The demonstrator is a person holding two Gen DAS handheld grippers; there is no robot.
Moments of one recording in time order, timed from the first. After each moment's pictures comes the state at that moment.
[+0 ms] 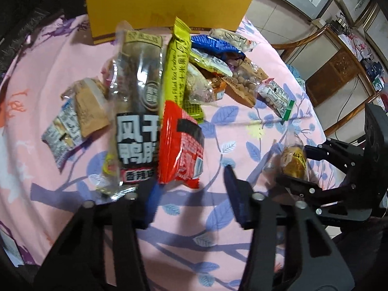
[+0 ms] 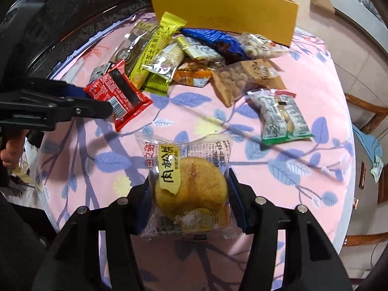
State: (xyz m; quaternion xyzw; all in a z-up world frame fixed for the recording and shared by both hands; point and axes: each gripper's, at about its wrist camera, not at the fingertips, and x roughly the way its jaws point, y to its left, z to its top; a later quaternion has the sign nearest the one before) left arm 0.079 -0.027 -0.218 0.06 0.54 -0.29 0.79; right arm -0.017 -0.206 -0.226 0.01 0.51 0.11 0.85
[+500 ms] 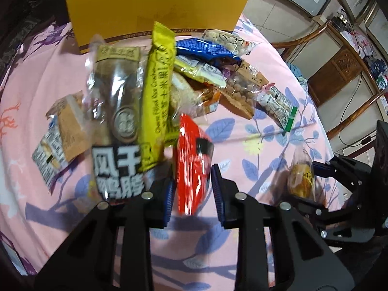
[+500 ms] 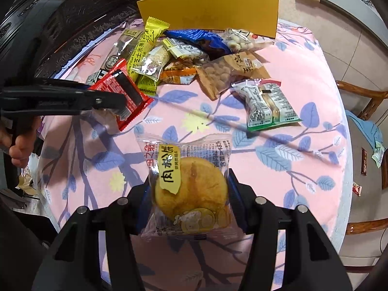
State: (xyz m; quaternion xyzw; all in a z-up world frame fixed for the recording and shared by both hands) left arm 0.094 -0.060 -0.223 0.07 0.54 -0.29 0.79; right arm -0.025 -0.217 -0.225 0.03 0.50 0.10 0.86
